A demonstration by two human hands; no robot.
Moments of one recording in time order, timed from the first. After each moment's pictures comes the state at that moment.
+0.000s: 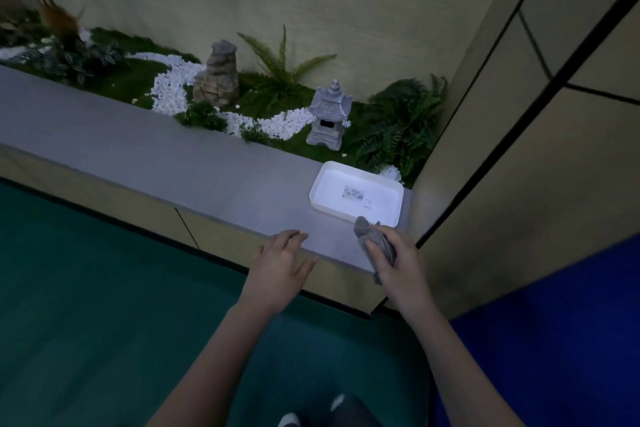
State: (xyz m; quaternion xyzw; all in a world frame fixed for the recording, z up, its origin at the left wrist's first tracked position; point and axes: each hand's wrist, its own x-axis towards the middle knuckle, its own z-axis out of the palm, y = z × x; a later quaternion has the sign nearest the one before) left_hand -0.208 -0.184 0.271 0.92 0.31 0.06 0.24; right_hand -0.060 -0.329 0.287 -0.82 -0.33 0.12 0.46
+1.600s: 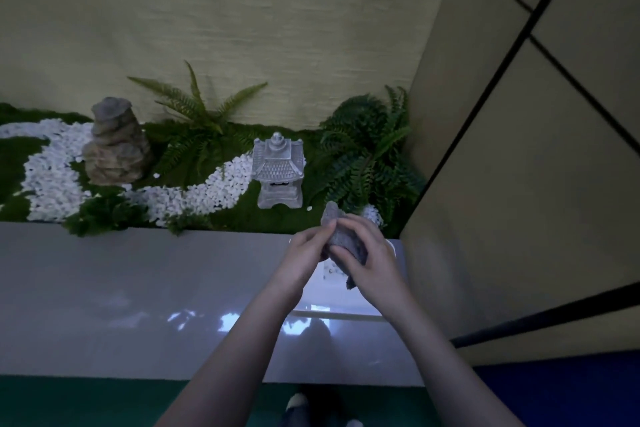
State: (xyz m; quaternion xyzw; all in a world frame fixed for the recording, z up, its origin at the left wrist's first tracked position) left_hand 0.126 0.028 0.301 0.63 0.27 0.03 0.73; right_hand 0.181 -0.094 0.285 -0.78 -0.31 0.12 0.52
